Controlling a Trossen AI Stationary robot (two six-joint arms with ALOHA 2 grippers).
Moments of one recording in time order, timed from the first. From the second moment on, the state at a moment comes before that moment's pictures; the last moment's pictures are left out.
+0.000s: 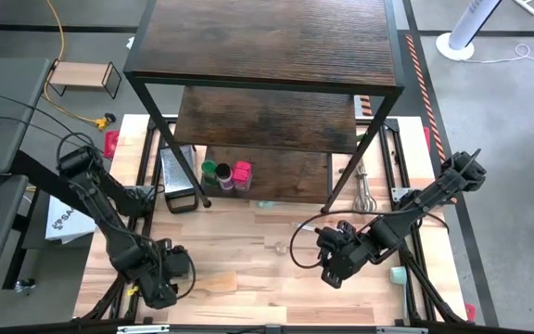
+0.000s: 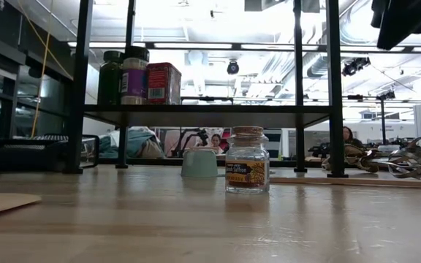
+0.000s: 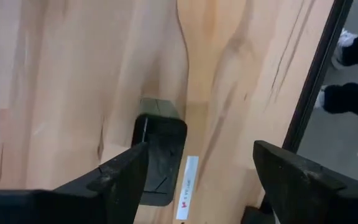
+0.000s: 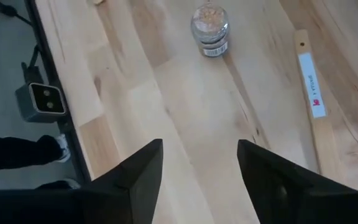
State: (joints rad) left arm -0.97 1.46 1.06 -0.94 -0.10 -1.22; right arm 0.62 1.53 1.20 -0.78 0.24 1.01
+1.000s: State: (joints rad) left arm -1.03 1.64 1.06 -1.02 -0.11 -1.09; right arm 0.61 1.53 1.20 -0.79 0.26 0.99
